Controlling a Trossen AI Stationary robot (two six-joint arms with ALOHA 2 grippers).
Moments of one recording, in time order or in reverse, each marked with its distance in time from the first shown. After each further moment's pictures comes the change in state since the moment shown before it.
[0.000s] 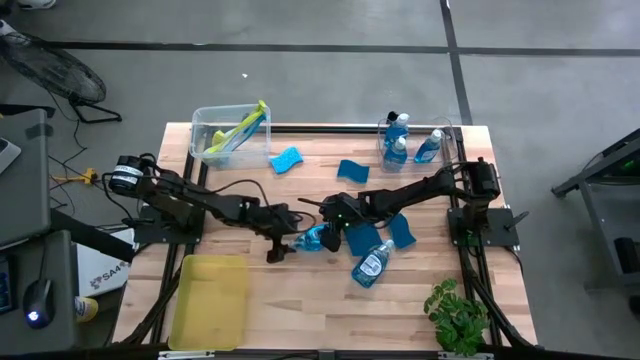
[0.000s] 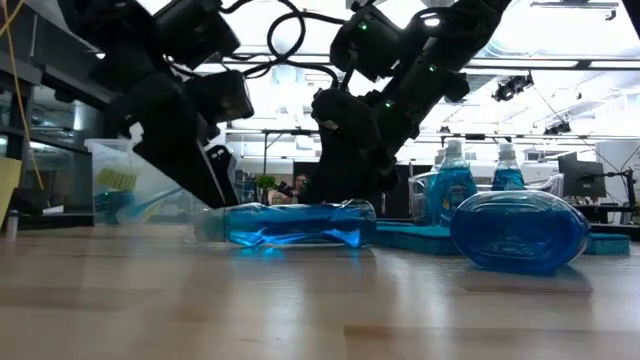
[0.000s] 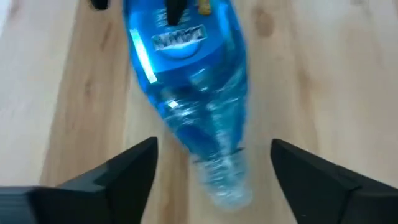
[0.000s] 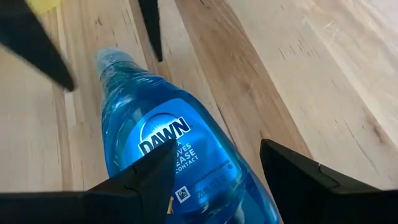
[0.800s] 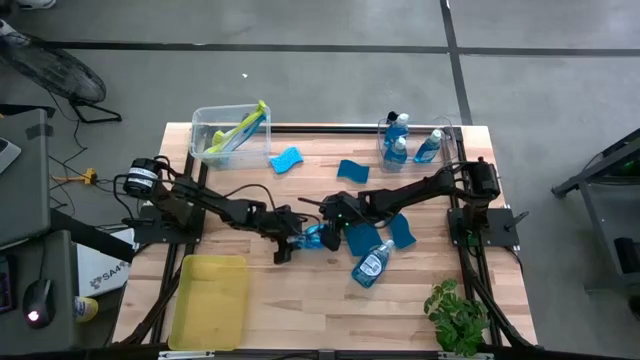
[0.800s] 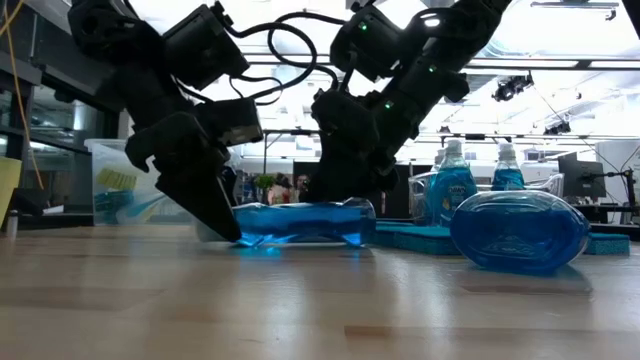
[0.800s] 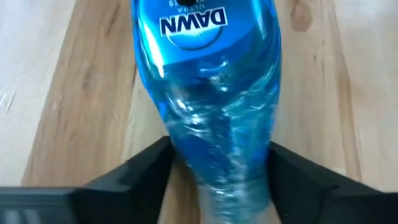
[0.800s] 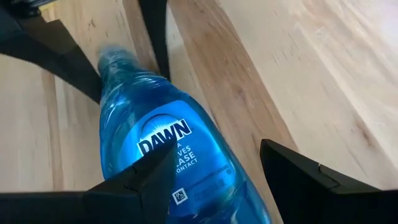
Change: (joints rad) left arm -0.018 0.142 0.010 0.072 -0.053 -0.067; right arm 0.001 0.000 0.000 0.004 0.017 -0.011
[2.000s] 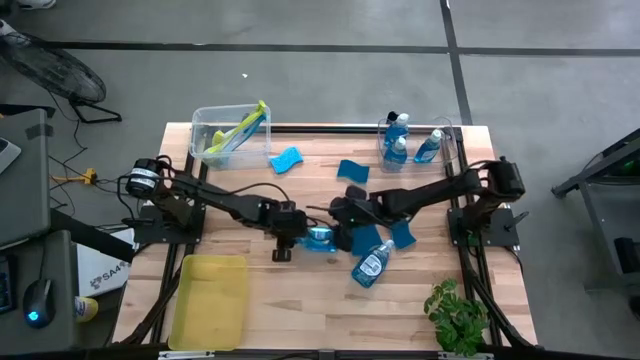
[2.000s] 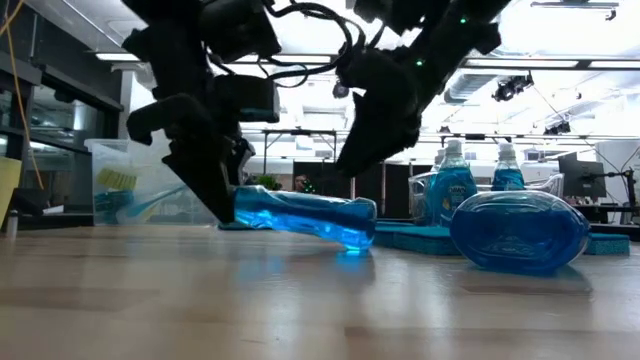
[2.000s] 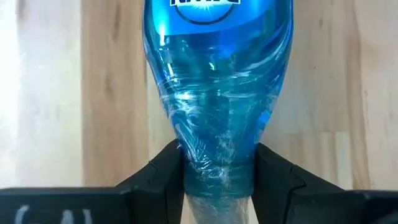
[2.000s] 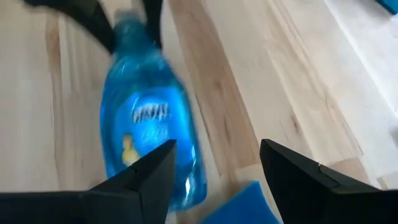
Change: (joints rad) left arm -0.002 -0.005 0.266 -0.476 -0.060 0.175; right arm 0.065 -0.219 -0.003 -0.135 0.120 -0.096
